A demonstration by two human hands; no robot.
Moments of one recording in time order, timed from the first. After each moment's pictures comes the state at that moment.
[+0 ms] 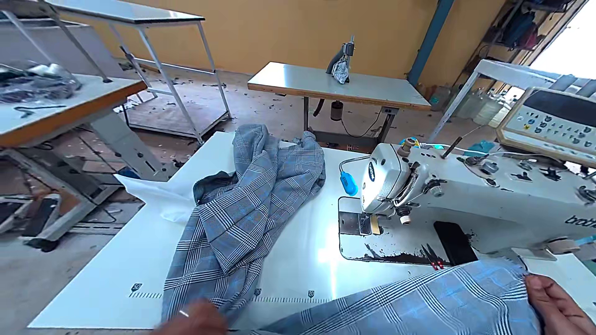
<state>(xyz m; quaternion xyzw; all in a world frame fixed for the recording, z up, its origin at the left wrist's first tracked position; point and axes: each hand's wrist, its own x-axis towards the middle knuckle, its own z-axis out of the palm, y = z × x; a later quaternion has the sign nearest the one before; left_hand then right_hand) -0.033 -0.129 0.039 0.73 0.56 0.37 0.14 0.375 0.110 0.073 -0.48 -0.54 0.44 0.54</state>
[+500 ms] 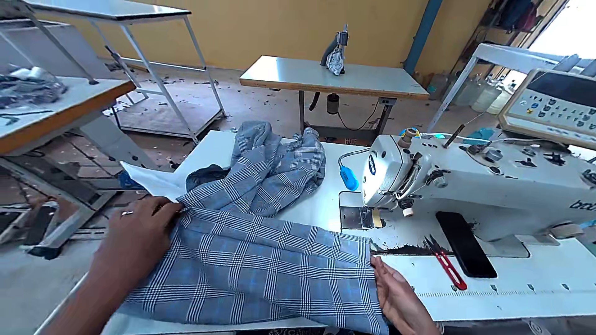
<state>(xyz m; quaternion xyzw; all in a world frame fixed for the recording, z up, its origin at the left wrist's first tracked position) -0.181 -0.064 0.020 0.58 0.77 0.17 -0.18 0.249 0.090 -0.021 -0.38 -0.38 0.79 0.30</state>
